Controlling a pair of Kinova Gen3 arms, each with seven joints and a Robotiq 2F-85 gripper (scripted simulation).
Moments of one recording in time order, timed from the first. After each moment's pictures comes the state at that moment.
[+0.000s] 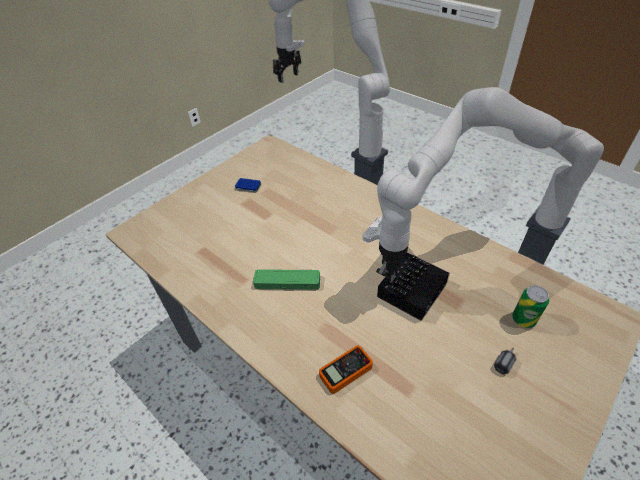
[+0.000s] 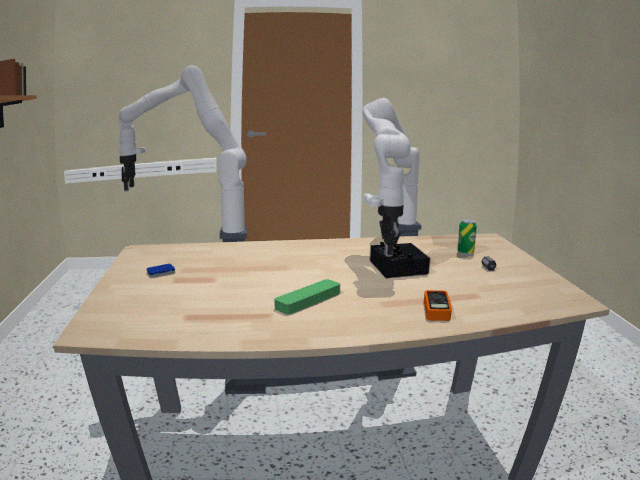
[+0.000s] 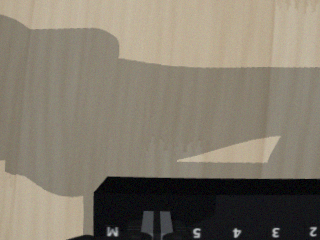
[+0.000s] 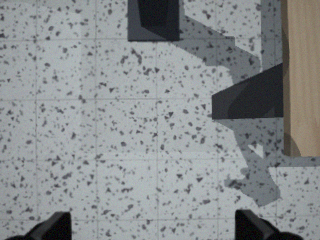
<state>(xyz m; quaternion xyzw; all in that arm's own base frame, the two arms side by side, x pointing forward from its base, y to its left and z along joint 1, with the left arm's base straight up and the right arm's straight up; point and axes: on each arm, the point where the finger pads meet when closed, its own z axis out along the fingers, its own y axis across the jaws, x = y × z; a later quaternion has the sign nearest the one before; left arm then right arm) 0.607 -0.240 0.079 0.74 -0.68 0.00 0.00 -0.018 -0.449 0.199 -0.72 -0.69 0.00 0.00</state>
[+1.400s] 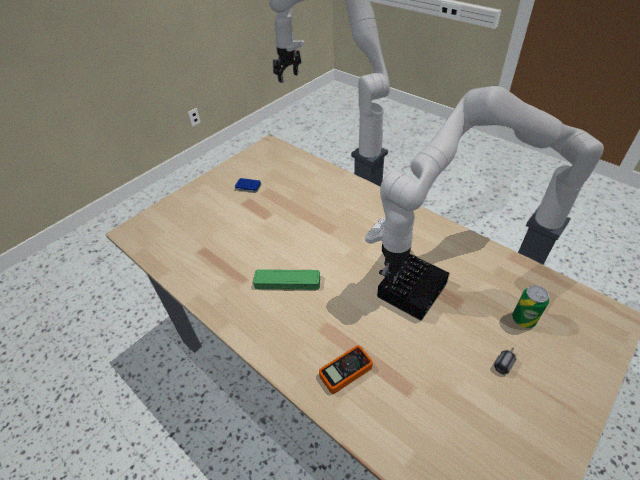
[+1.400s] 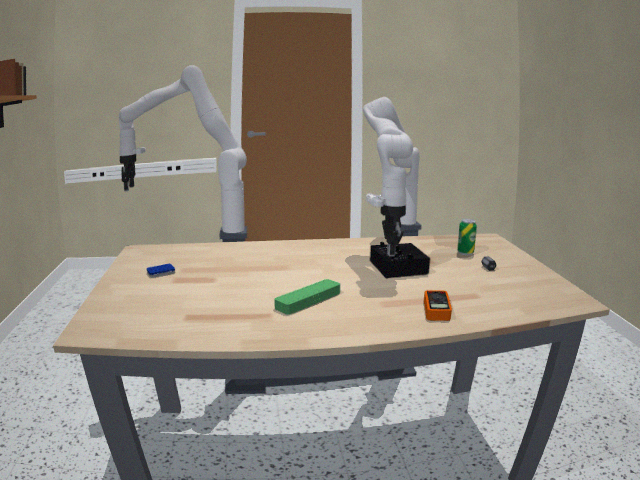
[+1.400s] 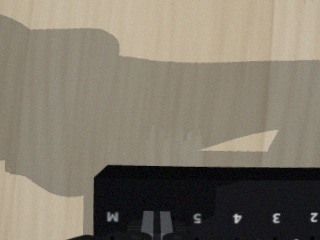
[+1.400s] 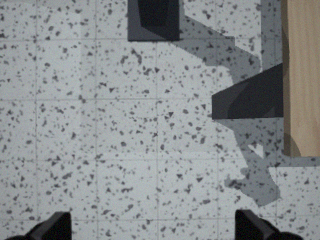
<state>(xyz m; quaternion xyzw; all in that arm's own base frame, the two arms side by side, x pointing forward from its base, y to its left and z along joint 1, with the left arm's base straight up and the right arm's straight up) 0.607 -0.232 0.079 0.74 -0.68 0.00 0.00 -0.018 -0.449 0.199 -0.72 -0.69 0.00 0.00</state>
